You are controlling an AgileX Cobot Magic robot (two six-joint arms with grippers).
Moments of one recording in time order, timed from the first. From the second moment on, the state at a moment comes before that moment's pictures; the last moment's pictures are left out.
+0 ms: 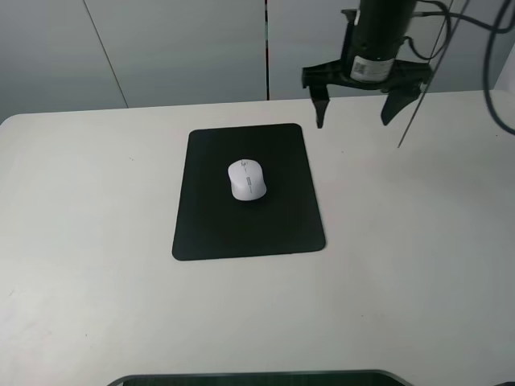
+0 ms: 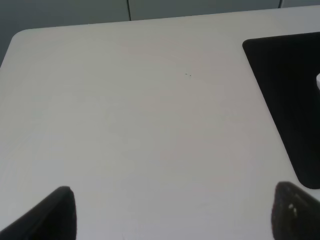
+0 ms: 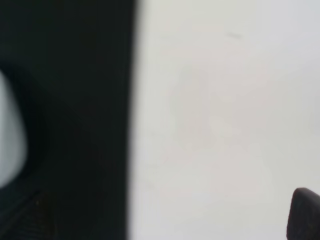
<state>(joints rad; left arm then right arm) -0.02 0.00 -0.51 0.01 1.08 0.01 0.41 1.97 -1.56 -0.05 1.15 0.43</state>
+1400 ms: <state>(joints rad) -0.02 0.00 -0.51 0.01 1.08 0.01 0.17 0.60 -0.77 -0.08 0.97 0.18</state>
